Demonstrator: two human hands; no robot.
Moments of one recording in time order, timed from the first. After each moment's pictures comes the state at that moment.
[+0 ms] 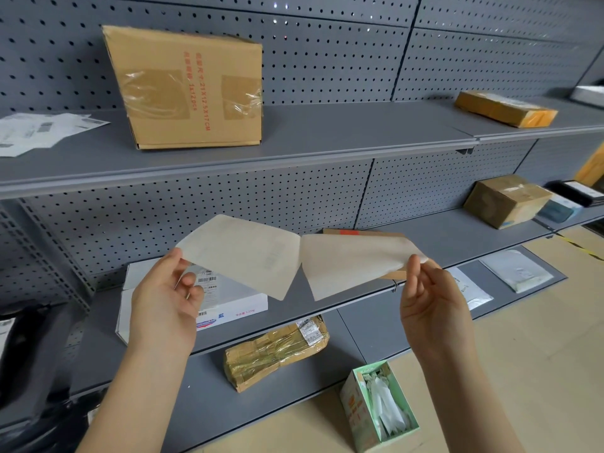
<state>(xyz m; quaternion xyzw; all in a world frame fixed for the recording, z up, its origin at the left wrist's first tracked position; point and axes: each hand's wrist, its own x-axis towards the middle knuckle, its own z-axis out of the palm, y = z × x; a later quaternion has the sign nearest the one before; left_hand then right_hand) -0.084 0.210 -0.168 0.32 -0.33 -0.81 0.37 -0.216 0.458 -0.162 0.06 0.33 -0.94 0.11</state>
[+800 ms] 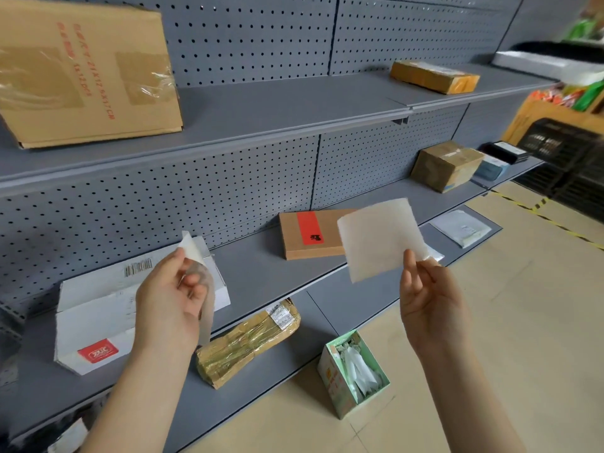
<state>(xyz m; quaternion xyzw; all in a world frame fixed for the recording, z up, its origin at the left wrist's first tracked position) -0.132 0.254 -0.182 0.29 -0.35 -0.84 0.28 -0.212 0.519 -0.173 0.13 0.34 -0.93 0.02</state>
